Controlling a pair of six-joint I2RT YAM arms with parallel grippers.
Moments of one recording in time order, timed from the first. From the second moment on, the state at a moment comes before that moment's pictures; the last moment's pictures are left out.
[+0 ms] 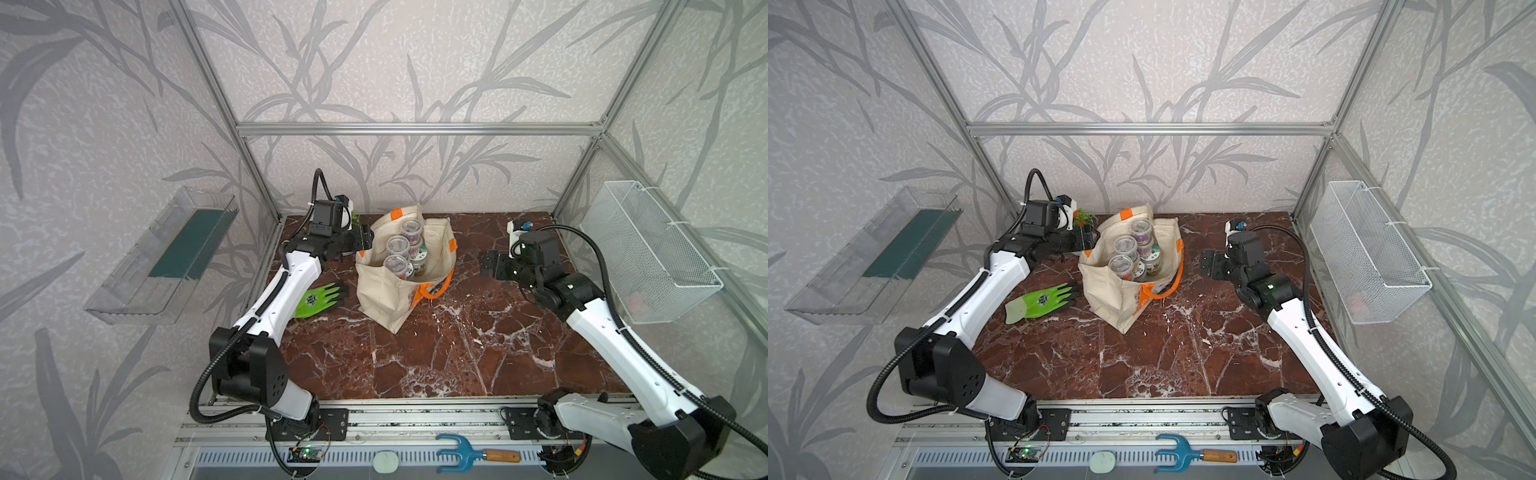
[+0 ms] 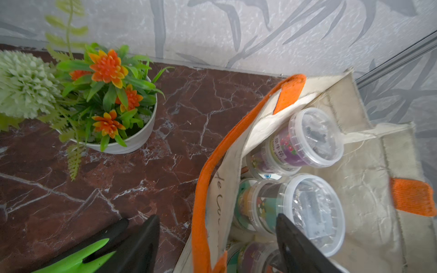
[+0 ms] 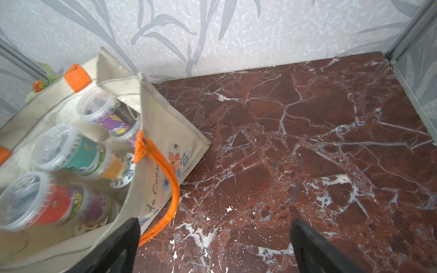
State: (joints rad) left arm -0.21 1.54 1.40 -0.56 0.17 -0.28; right arm 0.43 1.17 1.16 -0.58 0.14 0.35
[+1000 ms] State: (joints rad) left arm -0.27 1.47 1.27 -0.48 0.14 -0.28; right arm 0.73 1.85 1.80 -0.77 0.11 0.45
